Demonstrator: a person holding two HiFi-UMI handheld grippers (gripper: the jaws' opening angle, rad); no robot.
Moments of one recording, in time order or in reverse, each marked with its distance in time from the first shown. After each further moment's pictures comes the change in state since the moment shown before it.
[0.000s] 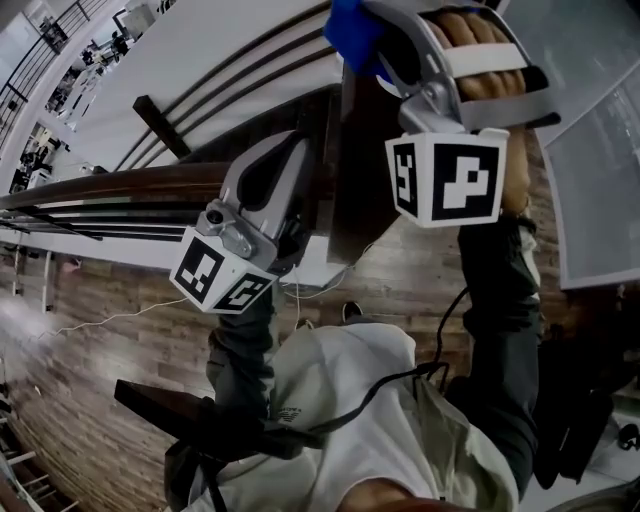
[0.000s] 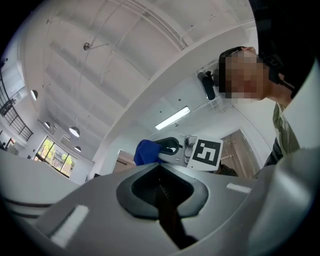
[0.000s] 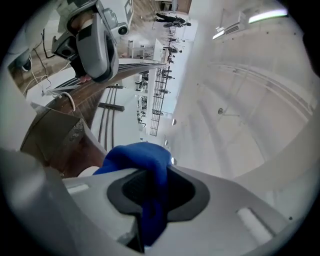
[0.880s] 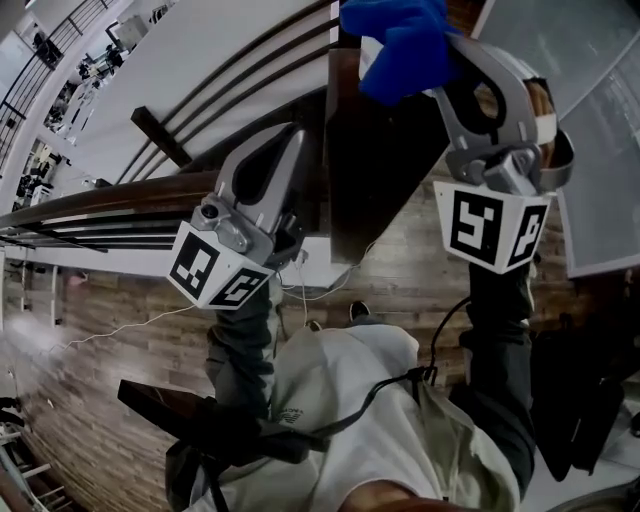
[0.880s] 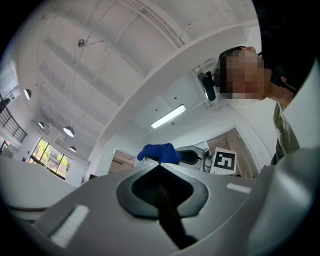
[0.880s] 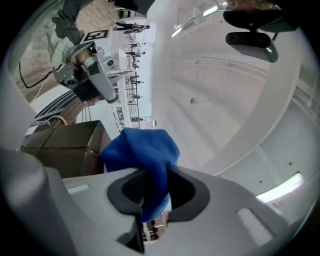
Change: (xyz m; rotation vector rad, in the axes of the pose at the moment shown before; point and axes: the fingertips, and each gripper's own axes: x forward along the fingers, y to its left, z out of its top) left arm 0.014 -0.004 0.006 0.024 0.017 -0.053; right arm -0.066 0.010 -0.055 0.376 -0.014 -0.131
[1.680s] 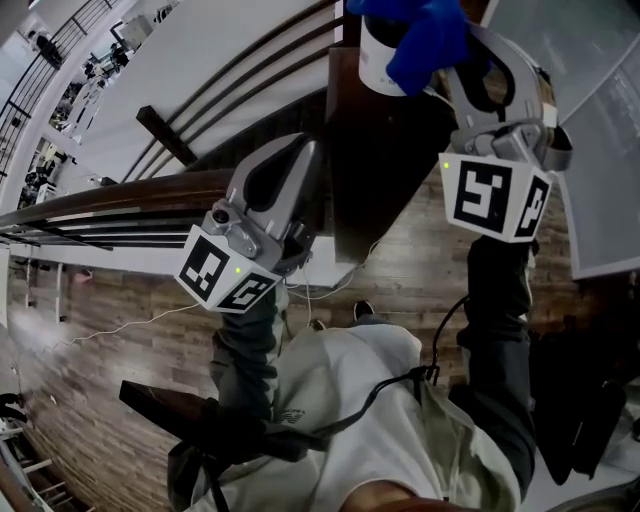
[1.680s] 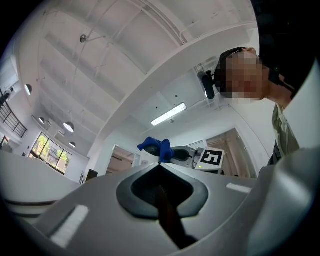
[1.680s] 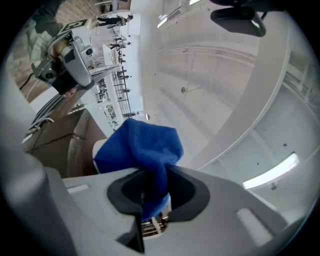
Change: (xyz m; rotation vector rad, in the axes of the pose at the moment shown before) left arm -0.005 -0.006 -0.012 -0.034 0.028 -0.006; right arm 0.016 -0.006 -0.028 0.137 0.090 -0.033
